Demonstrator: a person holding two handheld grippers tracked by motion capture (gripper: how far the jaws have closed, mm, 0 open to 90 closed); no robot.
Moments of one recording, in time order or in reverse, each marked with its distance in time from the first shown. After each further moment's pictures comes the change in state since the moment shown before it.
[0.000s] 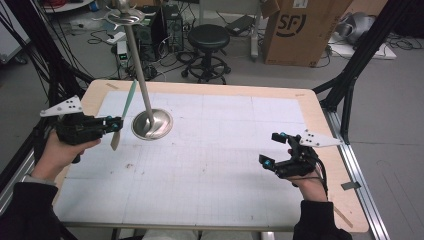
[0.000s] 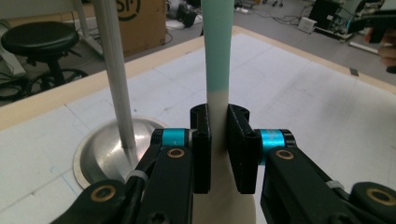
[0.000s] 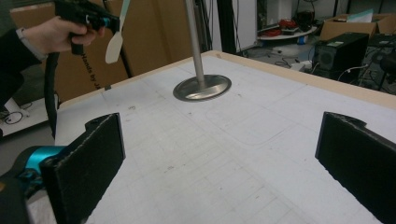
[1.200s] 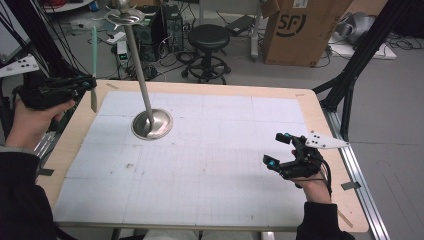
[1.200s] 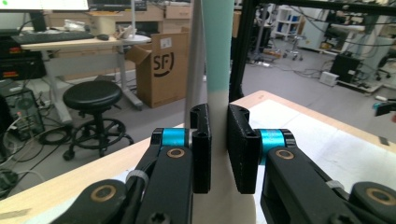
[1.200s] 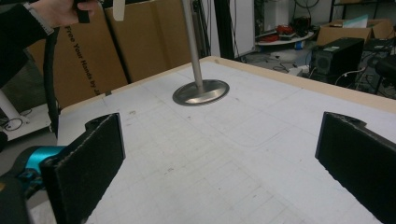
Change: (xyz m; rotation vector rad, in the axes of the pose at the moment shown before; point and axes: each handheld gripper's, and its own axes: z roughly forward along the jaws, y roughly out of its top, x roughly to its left) left arm 0.042 0.062 -0.039 -0.197 0.108 -0.007; right arm 0.000 -0.001 -0.011 -0.025 -0.006 0.012
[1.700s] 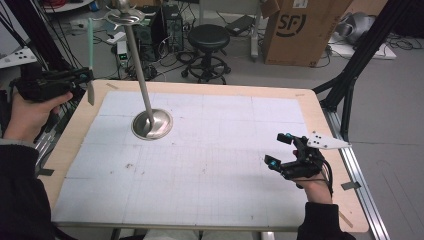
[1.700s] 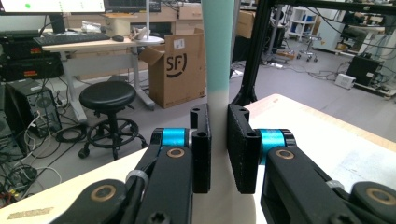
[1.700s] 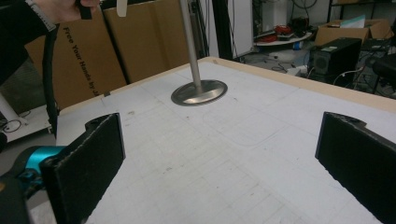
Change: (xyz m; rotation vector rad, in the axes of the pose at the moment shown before) left arm 0.009 0.008 0.005 -0.003 0.040 -0.001; right arm -0.001 -0.001 -0.003 -0.002 -0.008 0.003
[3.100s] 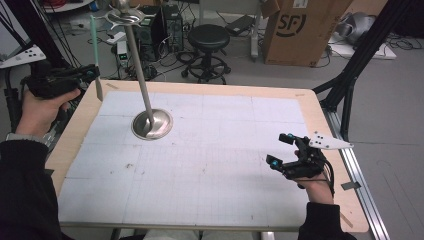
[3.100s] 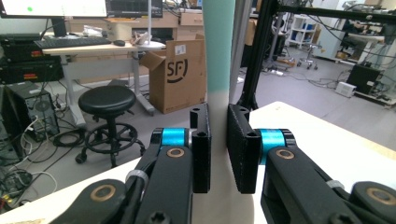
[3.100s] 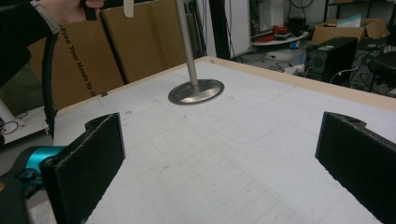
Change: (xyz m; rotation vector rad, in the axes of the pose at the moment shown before) left arm 0.005 -0.002 0.016 -0.024 0.017 -0.010; right arm -0.003 -0.002 -0.003 -0.002 -0.008 0.005
